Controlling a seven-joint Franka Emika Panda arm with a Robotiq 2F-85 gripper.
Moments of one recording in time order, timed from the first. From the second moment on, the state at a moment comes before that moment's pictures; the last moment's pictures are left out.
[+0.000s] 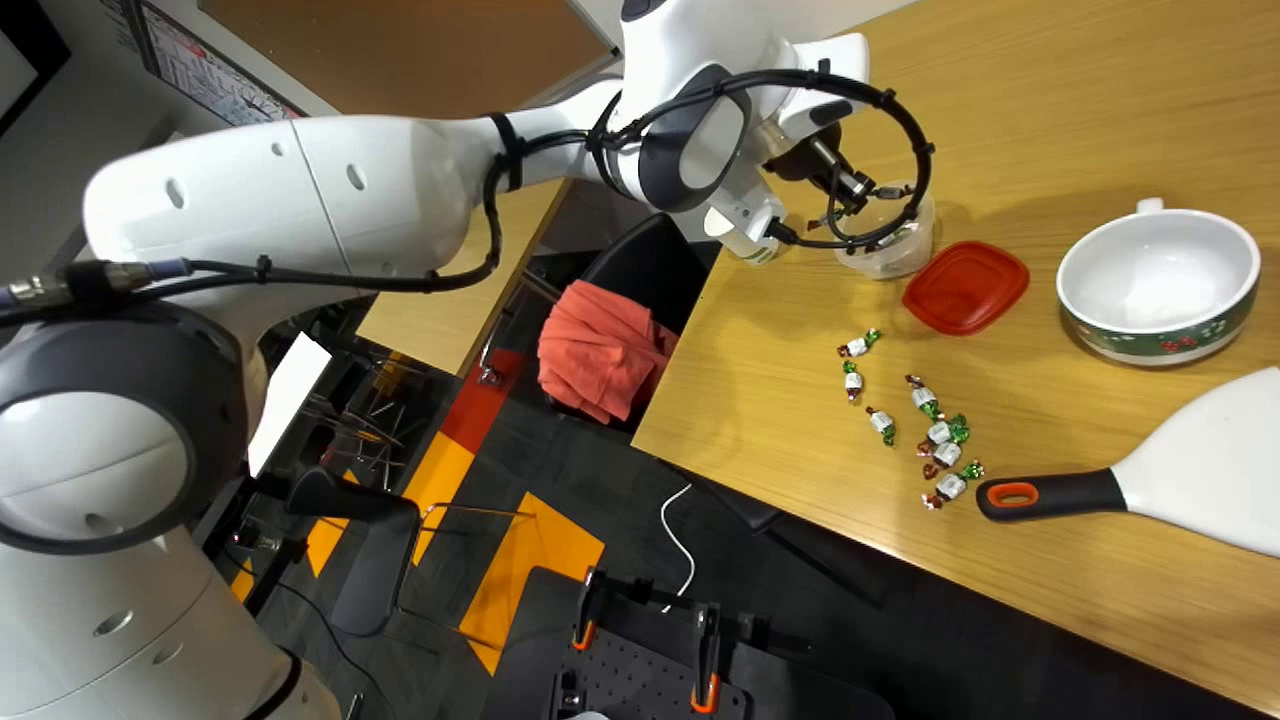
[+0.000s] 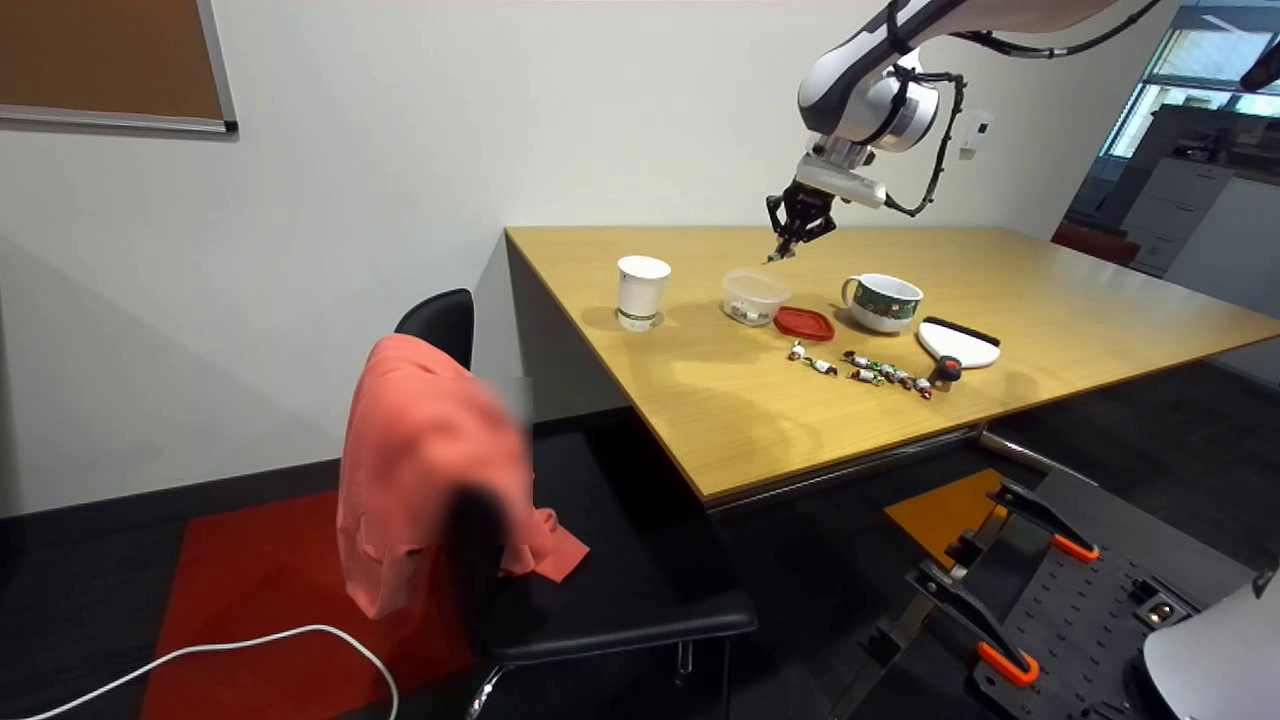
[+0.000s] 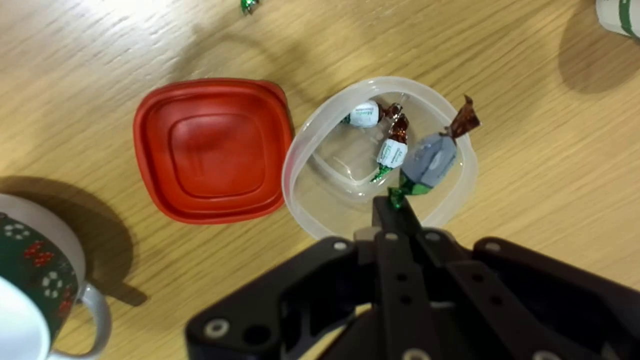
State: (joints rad) arm -0.29 0.65 -0.13 -1.64 0.26 2.48 0.21
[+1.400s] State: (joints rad) arm -0.27 0.74 -0.13 -1.49 0.24 2.40 0.19
